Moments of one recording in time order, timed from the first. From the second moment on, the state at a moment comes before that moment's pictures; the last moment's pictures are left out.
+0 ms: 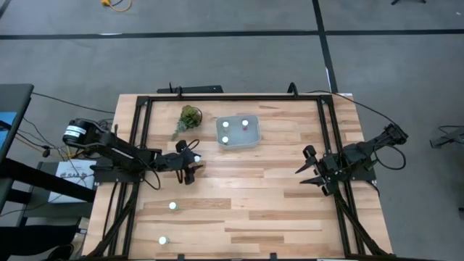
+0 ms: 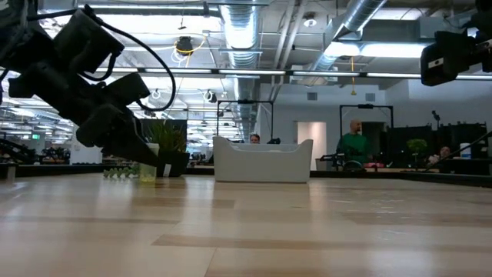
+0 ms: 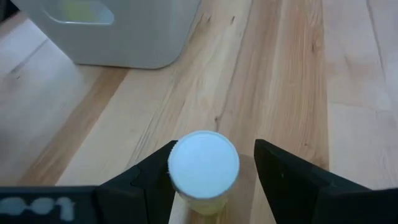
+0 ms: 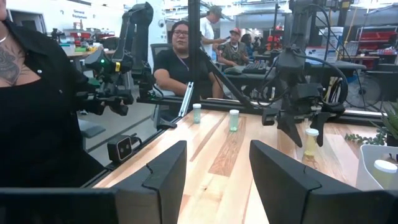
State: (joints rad) left arm -0.12 1.38 0.22 0.53 -0.37 -0.18; right arm 0.46 0.01 0.00 0.03 0.08 -0.03
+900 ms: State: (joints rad) left arm -0.08 1.37 0.28 0.65 -0.42 -0.27; right arm 0.46 0.01 0.00 0.03 0.08 -0.03
